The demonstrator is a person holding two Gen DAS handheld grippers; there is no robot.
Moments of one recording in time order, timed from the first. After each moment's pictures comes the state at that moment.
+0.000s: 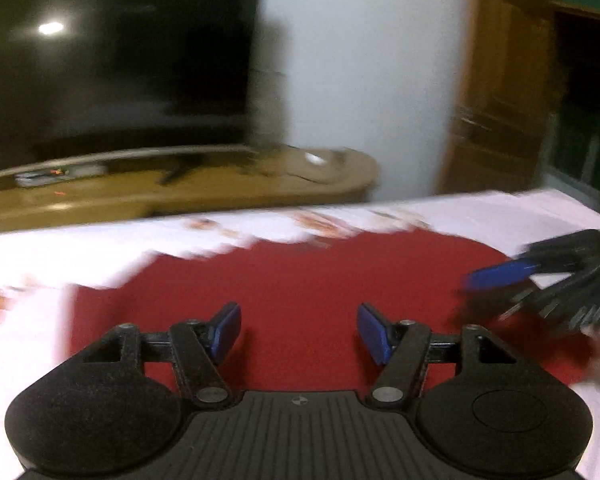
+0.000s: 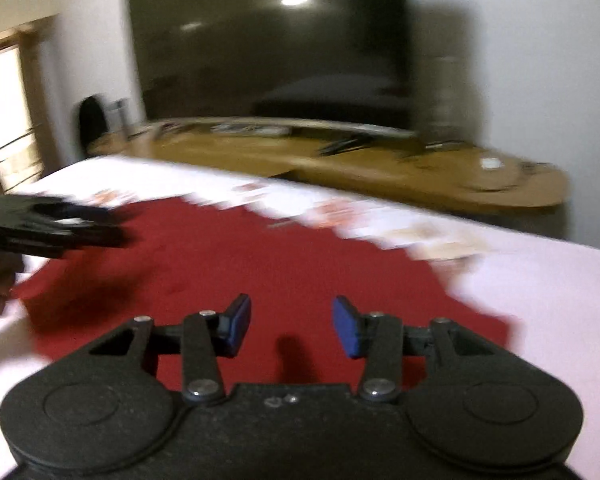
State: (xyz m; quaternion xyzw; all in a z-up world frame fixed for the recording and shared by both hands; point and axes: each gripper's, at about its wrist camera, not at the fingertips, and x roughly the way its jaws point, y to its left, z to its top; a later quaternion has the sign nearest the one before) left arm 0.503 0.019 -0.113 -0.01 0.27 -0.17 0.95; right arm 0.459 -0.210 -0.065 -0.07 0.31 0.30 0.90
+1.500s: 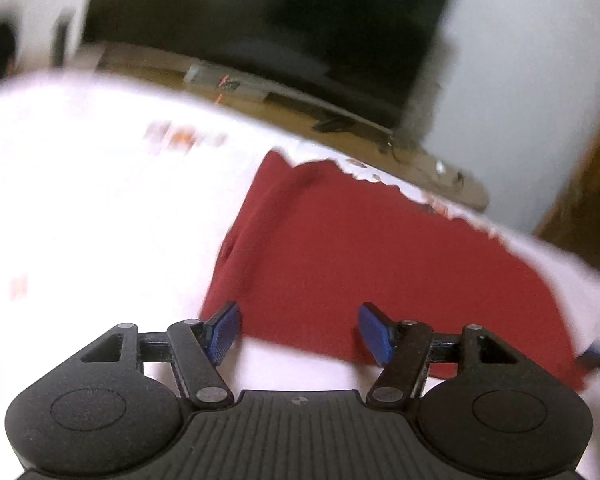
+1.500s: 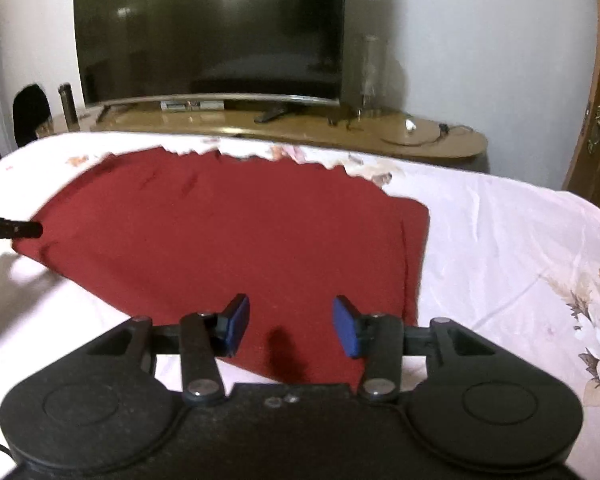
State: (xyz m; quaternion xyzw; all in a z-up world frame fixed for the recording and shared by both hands) left arm 0.372 0.107 -0.142 -0.24 0.31 0.04 0.92; right arm 0.348 -0.247 -0.056 -0.07 0.33 0.16 0.93
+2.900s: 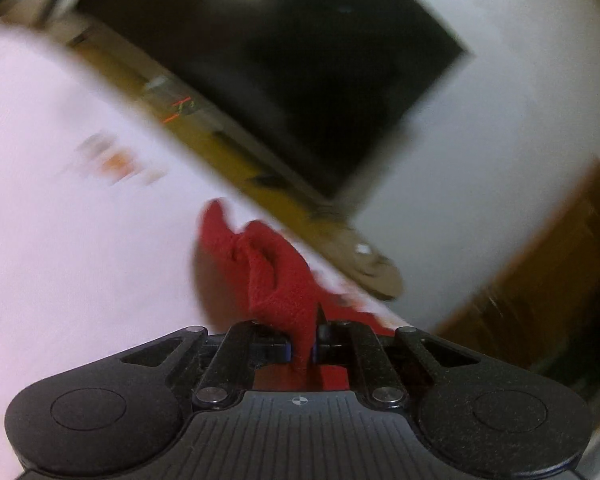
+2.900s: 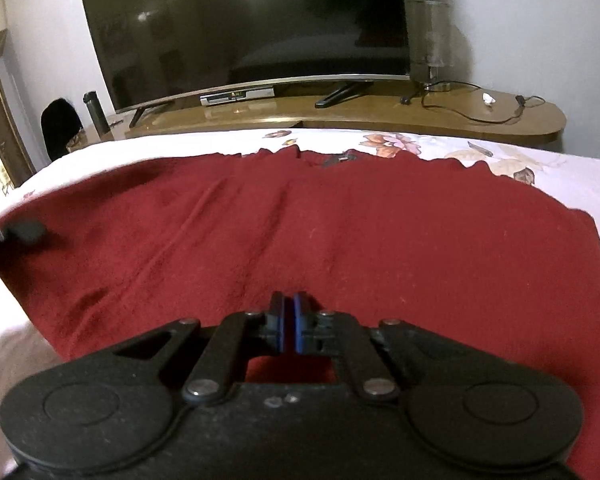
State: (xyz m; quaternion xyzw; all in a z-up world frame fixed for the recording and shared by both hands) left arm 0.433 0.117 -0.114 -0.32 0.19 -0.07 0.93; right arm 0.444 -0.145 -0.102 0.00 0.36 0.22 0.91
